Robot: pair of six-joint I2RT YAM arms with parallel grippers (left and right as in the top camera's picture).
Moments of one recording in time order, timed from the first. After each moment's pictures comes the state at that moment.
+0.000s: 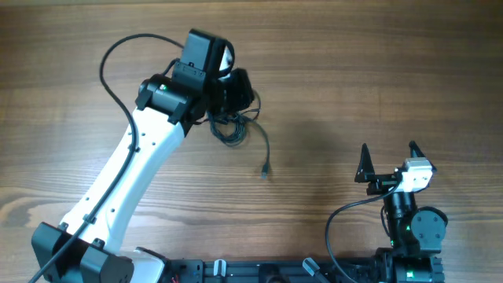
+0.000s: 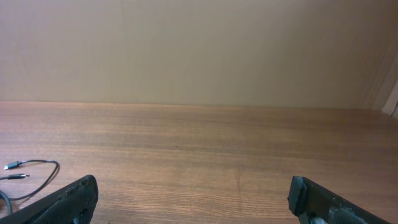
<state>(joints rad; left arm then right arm) -0.42 1.56 1.45 -0.79 0.39 -0.74 -0.04 0.02 0.01 0.00 -0.08 -0.01</state>
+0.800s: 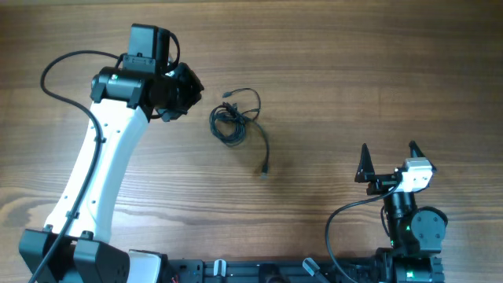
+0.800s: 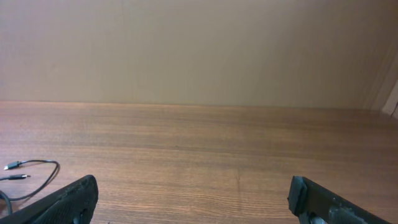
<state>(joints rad) -0.18 1.55 1.45 -0.99 0.21 -0.82 -0.04 0.02 0.01 0.00 -0.08 -0.01</state>
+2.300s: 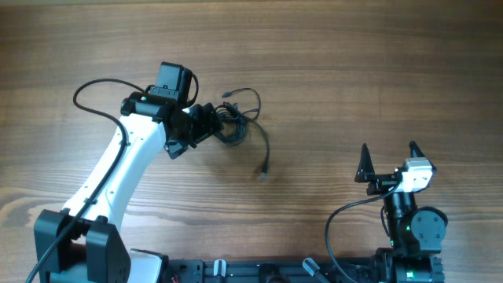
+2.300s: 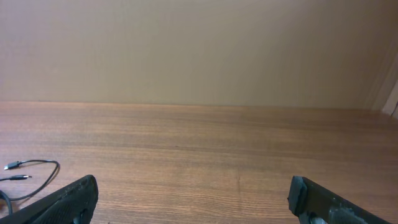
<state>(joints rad) -0.23 1.55 1.16 -0.93 0.18 -0.72 -0.04 0.02 0.01 0.00 -0.08 -0.01</state>
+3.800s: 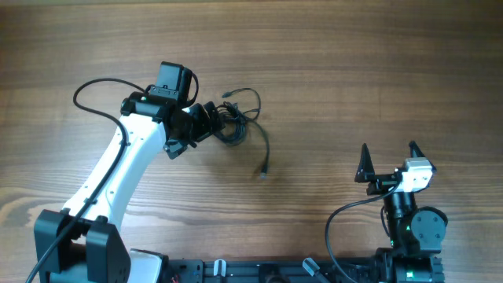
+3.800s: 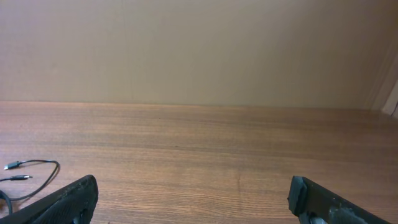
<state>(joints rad) -0.23 1.55 1.16 -0.93 0.18 -0.72 -0.04 0.02 0.01 0.00 -0.08 -0.01</state>
